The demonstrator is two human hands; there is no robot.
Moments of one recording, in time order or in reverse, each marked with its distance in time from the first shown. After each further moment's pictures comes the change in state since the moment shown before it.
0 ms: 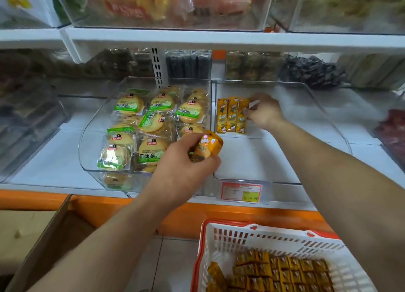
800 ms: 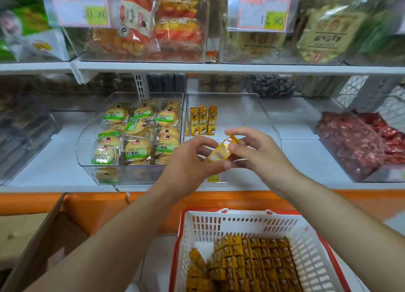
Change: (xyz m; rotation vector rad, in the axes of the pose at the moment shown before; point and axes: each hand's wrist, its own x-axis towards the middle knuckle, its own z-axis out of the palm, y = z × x) left_hand -0.042 0.050 0.050 0.022 -0.075 0.107; right_hand -0.244 -0.039 -0.129 0.791 -0.259 -0.023
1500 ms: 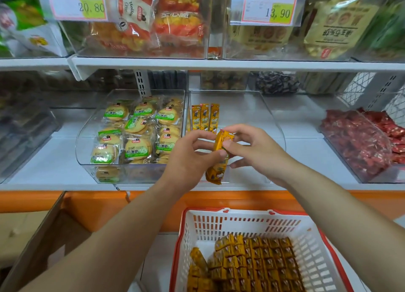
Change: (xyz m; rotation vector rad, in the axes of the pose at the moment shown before) left_hand 0.012 -0.007 0.004 -0.207 0.045 -0.032; right_hand 0.025 0.005 -0.003 -0.159 -0.115 0.021
